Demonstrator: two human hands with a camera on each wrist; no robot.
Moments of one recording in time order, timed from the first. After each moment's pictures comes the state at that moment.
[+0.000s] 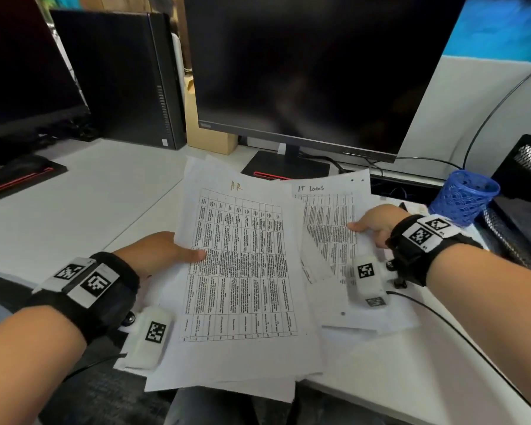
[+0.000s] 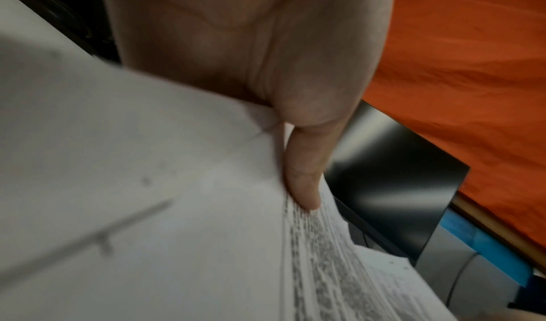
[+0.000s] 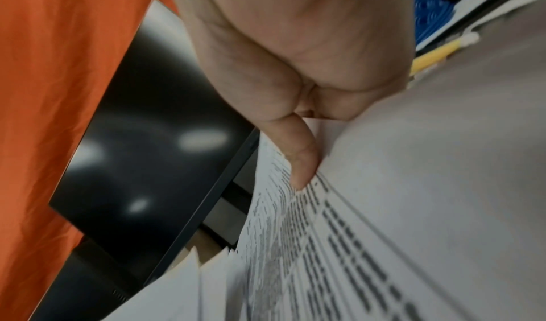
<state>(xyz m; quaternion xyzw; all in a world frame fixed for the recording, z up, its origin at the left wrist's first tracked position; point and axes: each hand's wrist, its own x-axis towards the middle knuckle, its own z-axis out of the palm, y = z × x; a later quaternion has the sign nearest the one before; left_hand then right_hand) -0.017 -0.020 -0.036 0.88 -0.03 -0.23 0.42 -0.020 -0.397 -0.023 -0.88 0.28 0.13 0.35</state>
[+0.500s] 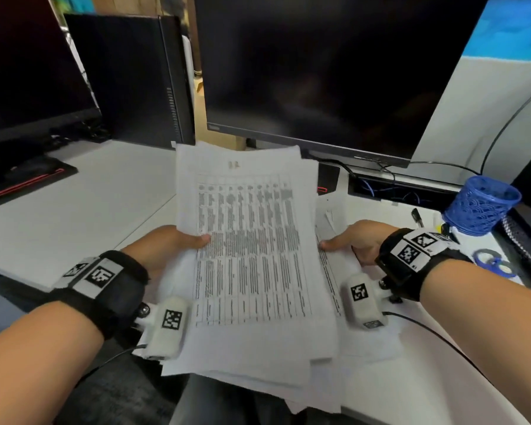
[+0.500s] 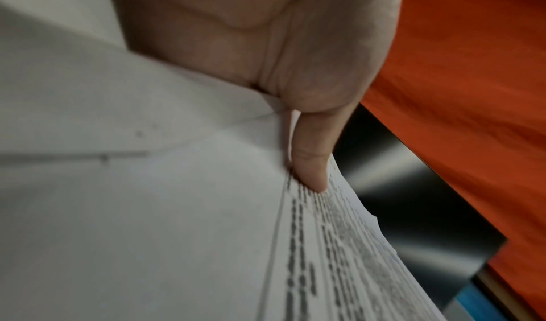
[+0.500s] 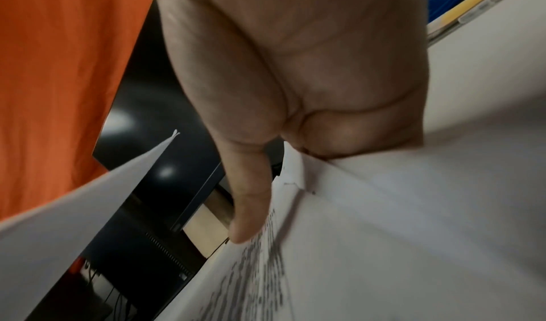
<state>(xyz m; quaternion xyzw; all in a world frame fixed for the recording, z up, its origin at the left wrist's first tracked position) -0.008 -0.021 -0.034 0.76 0.01 -0.23 0.61 -0.014 -0.372 -0.049 -0.74 0.22 0.27 0.57</state>
